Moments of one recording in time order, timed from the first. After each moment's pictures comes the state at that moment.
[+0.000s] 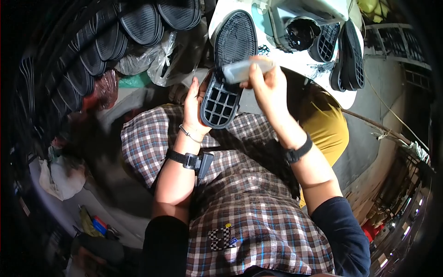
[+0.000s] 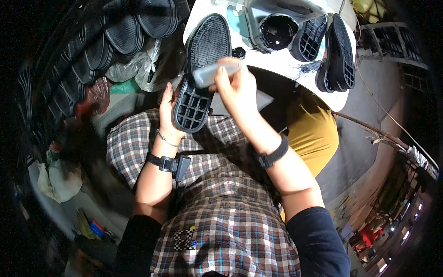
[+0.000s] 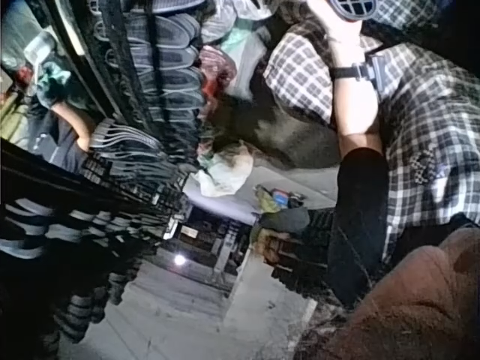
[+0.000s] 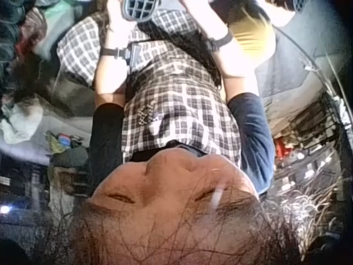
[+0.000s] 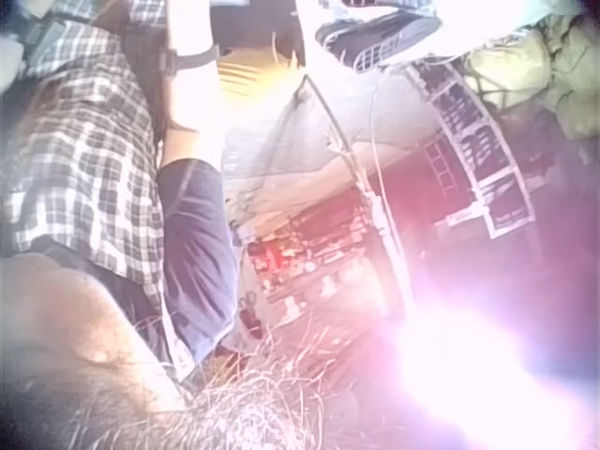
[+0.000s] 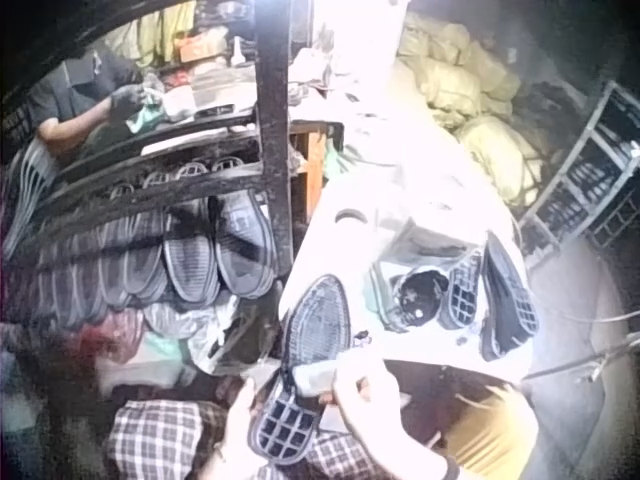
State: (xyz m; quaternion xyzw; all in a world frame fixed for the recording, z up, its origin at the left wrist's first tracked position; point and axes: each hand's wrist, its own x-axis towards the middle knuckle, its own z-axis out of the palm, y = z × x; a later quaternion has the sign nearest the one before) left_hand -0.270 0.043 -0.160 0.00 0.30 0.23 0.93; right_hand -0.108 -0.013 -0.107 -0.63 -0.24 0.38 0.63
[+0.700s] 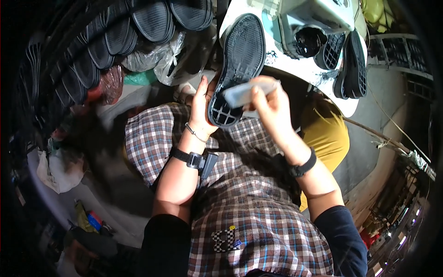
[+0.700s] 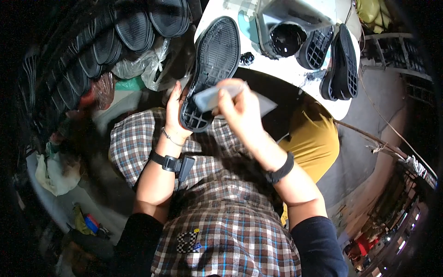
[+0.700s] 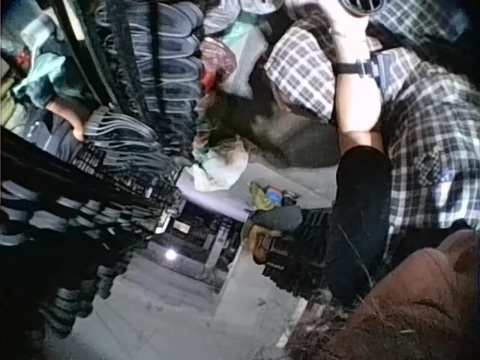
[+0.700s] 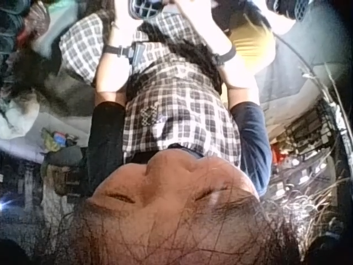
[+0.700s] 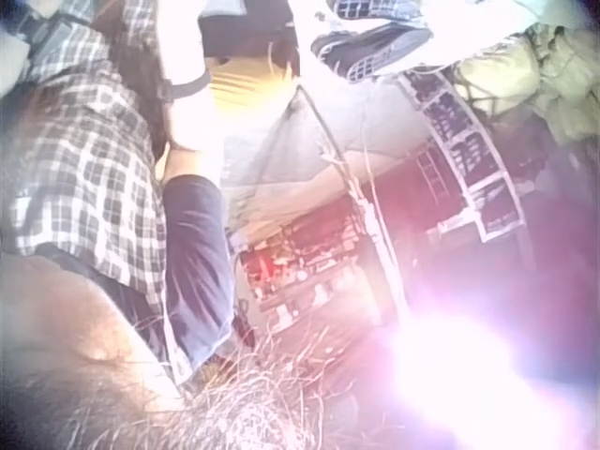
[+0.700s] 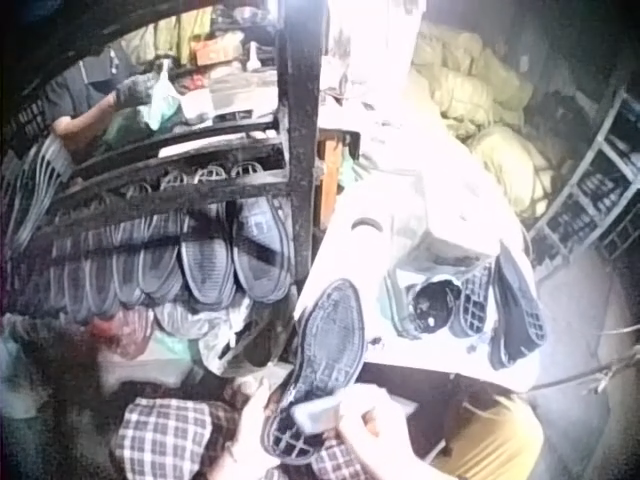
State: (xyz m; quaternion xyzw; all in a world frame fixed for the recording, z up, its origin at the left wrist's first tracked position) left_hand -0.271 0.047 -0.148 0.03 0.23 0.22 0.95; right_hand -0.124 -0.043 -0.091 -0.61 -0.26 0.47 0.58
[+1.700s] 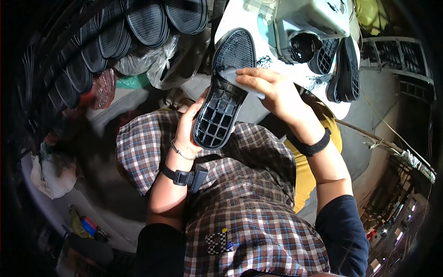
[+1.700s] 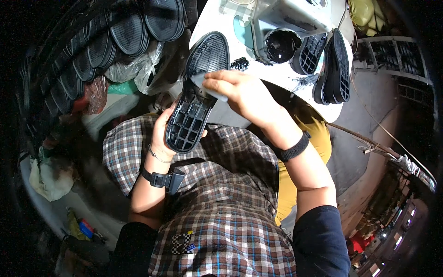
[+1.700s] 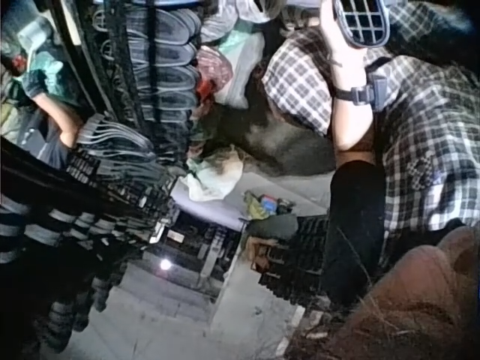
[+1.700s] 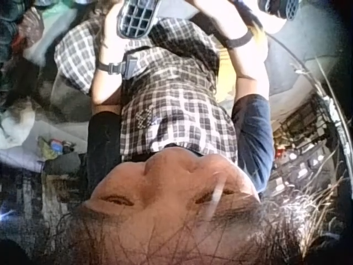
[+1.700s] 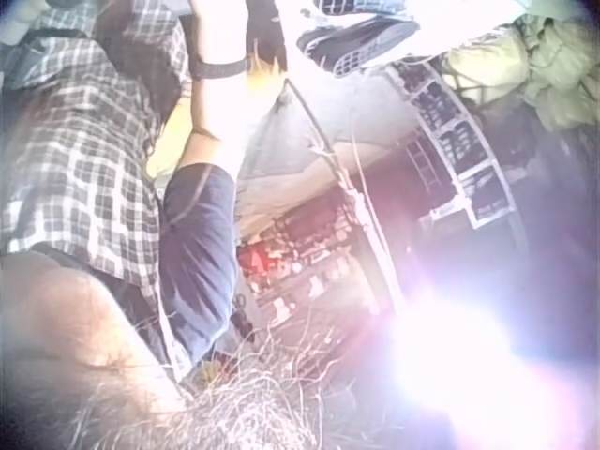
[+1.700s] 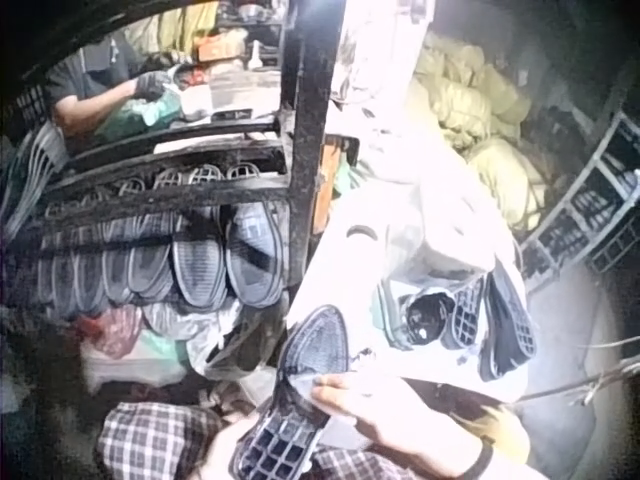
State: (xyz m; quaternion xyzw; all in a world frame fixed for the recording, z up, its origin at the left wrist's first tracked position) left_hand -0.283 0.035 -0.133 -0.01 0.22 0.22 0.95; right_hand -0.048 0.001 -0.066 -0.55 -0.78 0.18 0.26
